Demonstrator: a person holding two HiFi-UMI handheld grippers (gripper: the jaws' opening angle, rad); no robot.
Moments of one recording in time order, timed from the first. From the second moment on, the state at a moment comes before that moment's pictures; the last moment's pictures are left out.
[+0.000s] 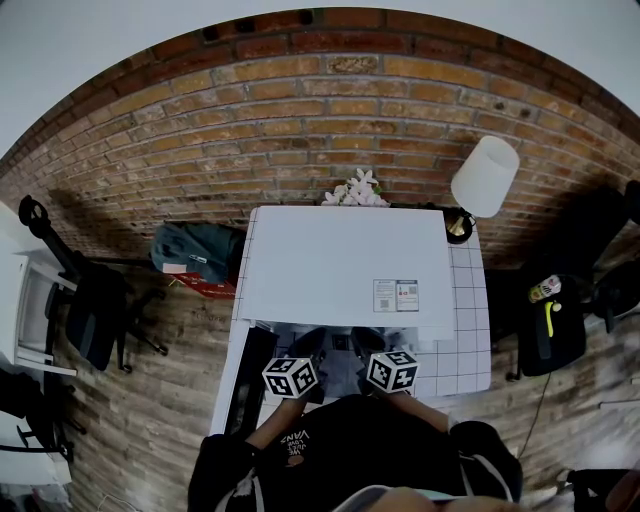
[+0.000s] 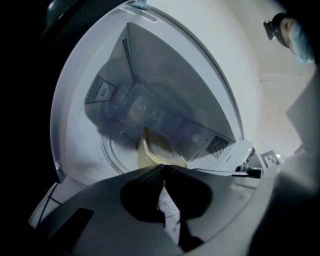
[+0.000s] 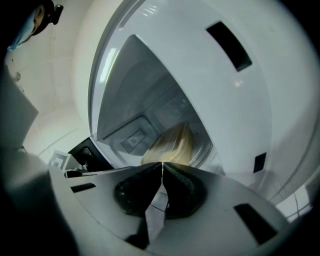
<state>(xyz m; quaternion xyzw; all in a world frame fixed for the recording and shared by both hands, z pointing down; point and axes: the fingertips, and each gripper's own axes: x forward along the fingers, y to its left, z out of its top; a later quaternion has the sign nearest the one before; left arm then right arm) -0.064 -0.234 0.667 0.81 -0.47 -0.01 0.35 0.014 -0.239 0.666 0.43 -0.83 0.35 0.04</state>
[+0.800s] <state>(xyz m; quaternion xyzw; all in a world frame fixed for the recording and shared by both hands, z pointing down) -0.071 -0.189 0.646 0.81 -0.48 -0.03 0.33 0.019 -0.200 0.643 0.44 -0.83 0.33 0.02</state>
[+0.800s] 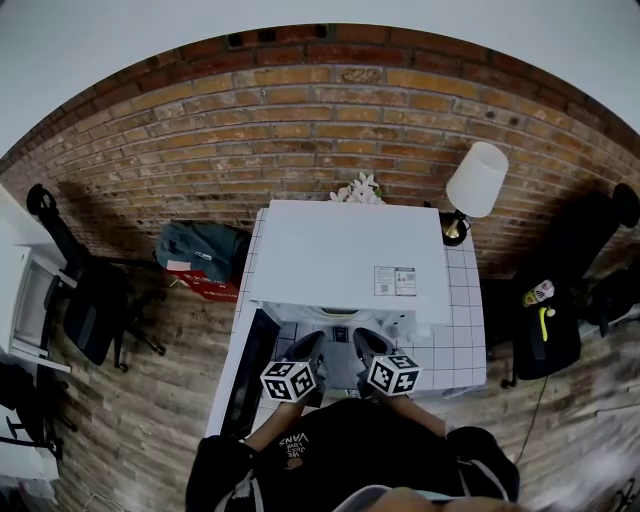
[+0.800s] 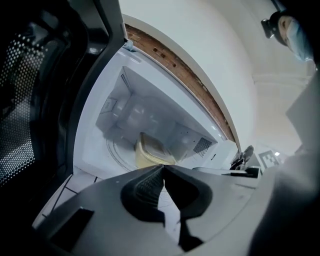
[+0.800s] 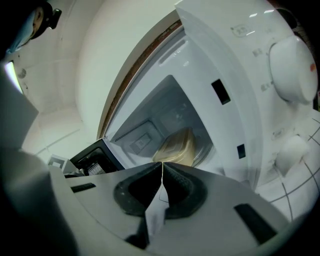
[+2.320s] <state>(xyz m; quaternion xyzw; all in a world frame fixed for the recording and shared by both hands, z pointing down) -0.080 -0.074 0.633 0.84 -0.44 -0.02 0.31 0.030 -0.074 0.638 0.50 -0.81 0.32 0.01</state>
